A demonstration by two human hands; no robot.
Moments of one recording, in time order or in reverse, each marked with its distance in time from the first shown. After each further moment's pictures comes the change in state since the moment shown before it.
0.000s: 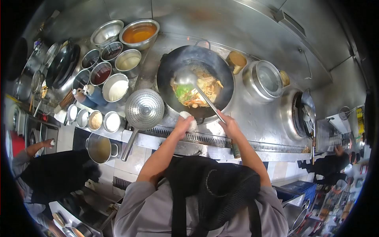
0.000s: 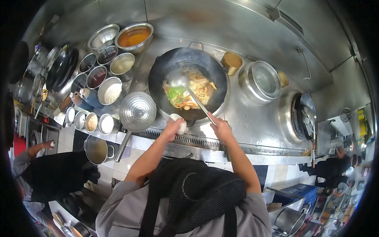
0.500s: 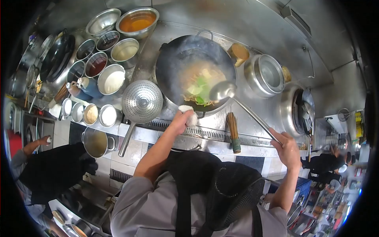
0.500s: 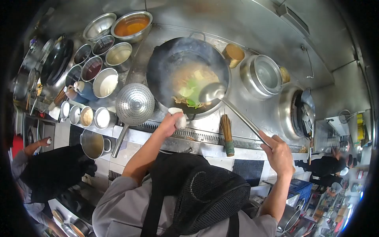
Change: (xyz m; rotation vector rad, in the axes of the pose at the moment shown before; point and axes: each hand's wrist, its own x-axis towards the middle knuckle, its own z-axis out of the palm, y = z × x) left_hand -0.016 0.018 -0.005 -0.272 -0.142 -0.119; right_hand -0.079 -0.157 -0.266 -0.451 -0.155 0.331
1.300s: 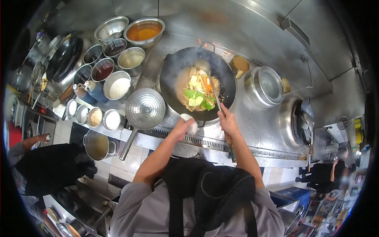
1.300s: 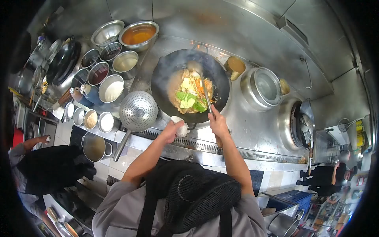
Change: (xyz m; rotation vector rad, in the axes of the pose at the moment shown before) left_hand -0.004 0.005 0.001 0.146 -0.024 0.032; right_hand 0.178 -0.068 0.225 0.948 -0.104 0.228
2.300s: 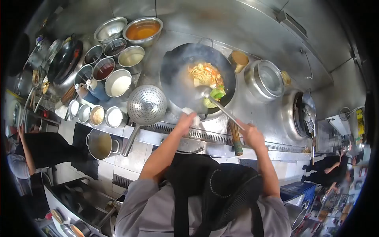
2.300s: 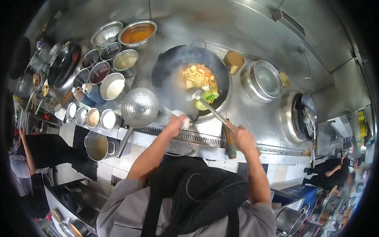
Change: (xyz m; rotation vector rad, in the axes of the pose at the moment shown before) left_hand 0.019 -0.023 0.003 -0.014 0.112 0.117; right_hand -0.119 0.000 -0.087 -0.910 -0.041 -0.192
